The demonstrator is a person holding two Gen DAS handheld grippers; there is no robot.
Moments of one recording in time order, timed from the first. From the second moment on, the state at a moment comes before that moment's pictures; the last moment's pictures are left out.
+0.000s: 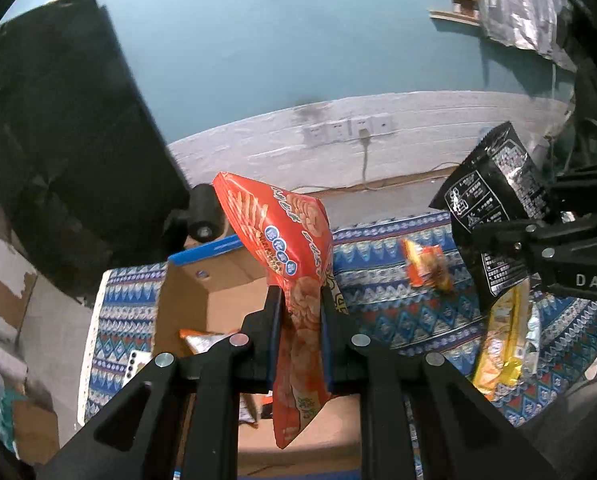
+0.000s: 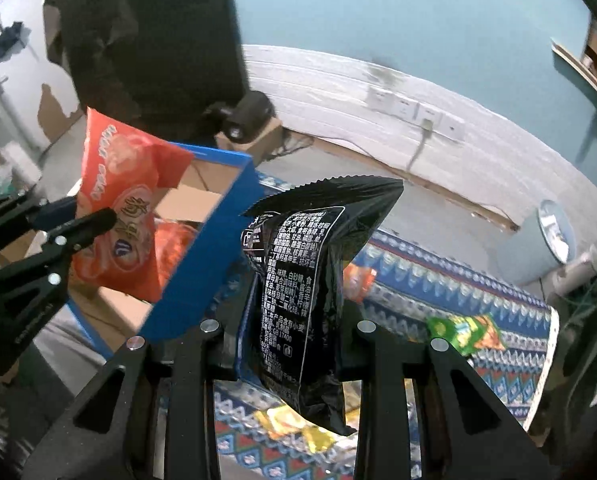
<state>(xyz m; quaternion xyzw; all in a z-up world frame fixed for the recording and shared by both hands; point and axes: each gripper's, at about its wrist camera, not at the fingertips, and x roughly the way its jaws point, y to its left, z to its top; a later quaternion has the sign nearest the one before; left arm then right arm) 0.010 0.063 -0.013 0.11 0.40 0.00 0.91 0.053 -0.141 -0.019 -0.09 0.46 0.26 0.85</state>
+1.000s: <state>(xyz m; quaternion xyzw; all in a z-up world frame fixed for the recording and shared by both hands) 0.010 0.185 -0.072 0.06 0.47 0.09 0.87 0.064 0.038 -0.068 -0.13 0.50 0.35 0.78</state>
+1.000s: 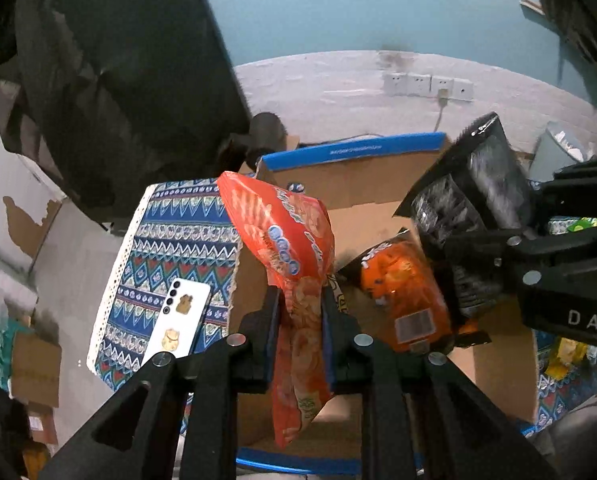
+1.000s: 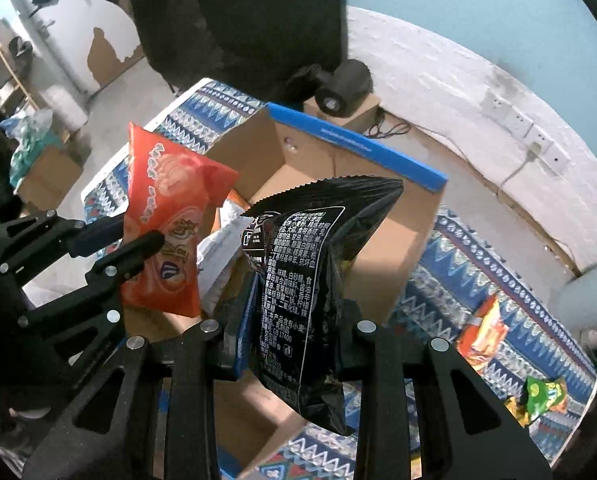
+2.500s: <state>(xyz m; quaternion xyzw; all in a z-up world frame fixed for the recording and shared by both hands) 0.023 0.036 -0.058 0.14 0.46 -0.03 0.87 0.057 -0.154 -0.068 -0.12 0.49 0.24 0.83</state>
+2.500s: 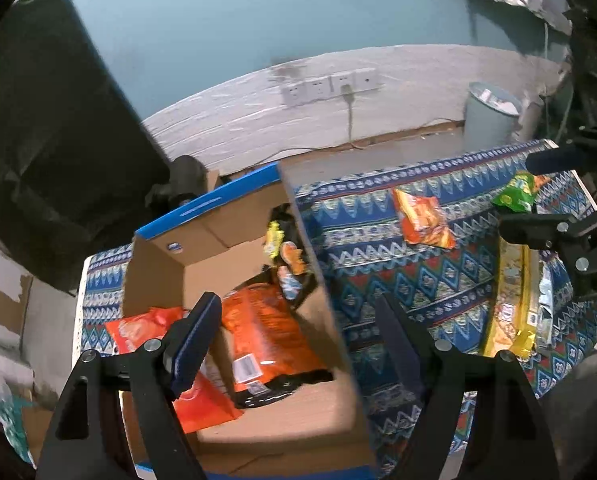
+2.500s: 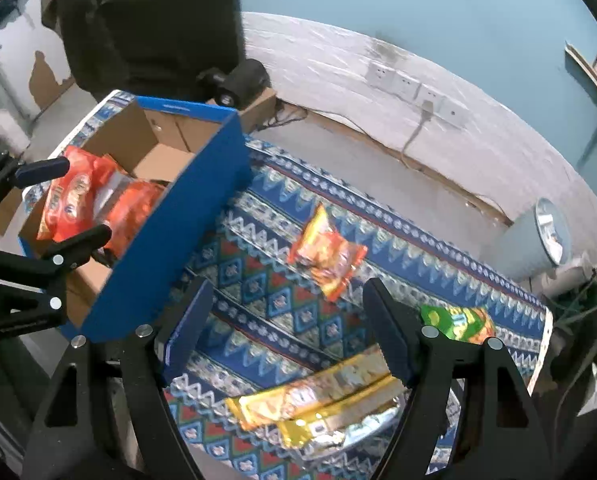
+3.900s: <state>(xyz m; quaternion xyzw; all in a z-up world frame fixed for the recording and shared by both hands) 0.087 -0.090 -0.138 0.17 0.56 -0.12 0.80 0.093 -0.340 -0.184 -0.18 0.61 0.20 0.75</state>
